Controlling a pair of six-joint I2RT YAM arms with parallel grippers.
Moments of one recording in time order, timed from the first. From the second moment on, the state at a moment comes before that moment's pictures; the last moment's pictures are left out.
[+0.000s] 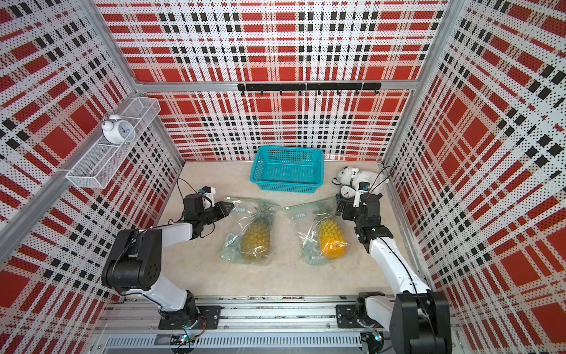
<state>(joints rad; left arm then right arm) -0.01 1.62 0.70 0.33 0.49 -0.51 0.05 1.13 0.68 -0.06 -0.05 0.21</state>
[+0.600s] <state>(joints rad) -0.23 1.42 0.92 0.19 0.52 -0.33 0.25 1.28 0.95 -0.04 -0.34 0.10</state>
